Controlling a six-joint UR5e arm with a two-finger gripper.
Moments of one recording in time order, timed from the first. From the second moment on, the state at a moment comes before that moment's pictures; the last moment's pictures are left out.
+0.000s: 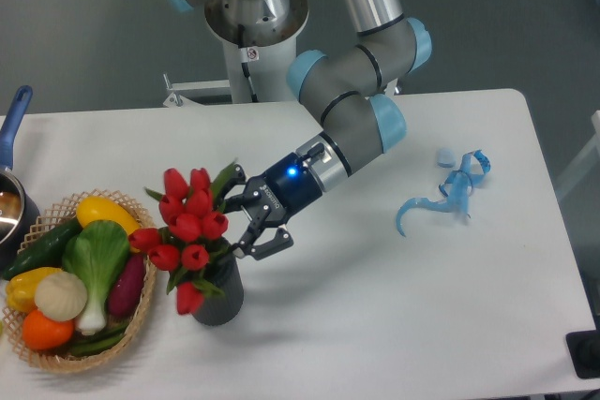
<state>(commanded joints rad) 2.60 -1.96 -1.98 -0.73 0.18 1.50</state>
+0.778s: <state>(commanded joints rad) 2.82 -1.85 -2.08 -0.73 0.19 1.50</state>
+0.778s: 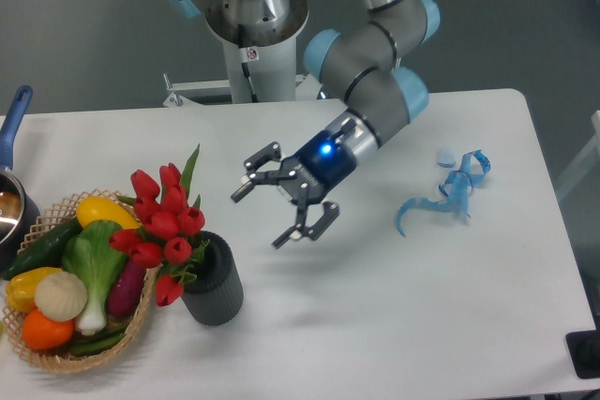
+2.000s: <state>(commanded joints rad) 3.03 -1.99 -1.75 -0.74 0.60 1.26</state>
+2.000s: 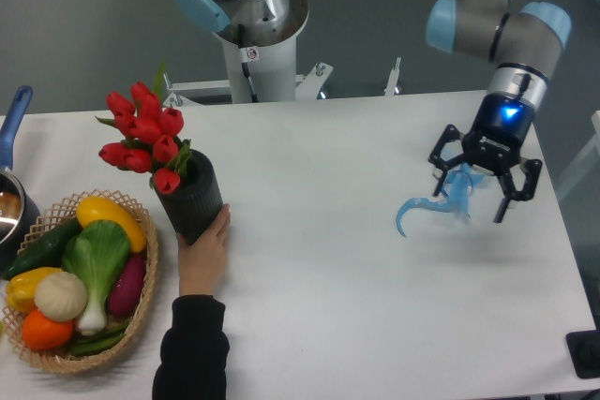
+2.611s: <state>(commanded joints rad) 2.84 -1.97 -1.74 -0.74 1.44 1.28</state>
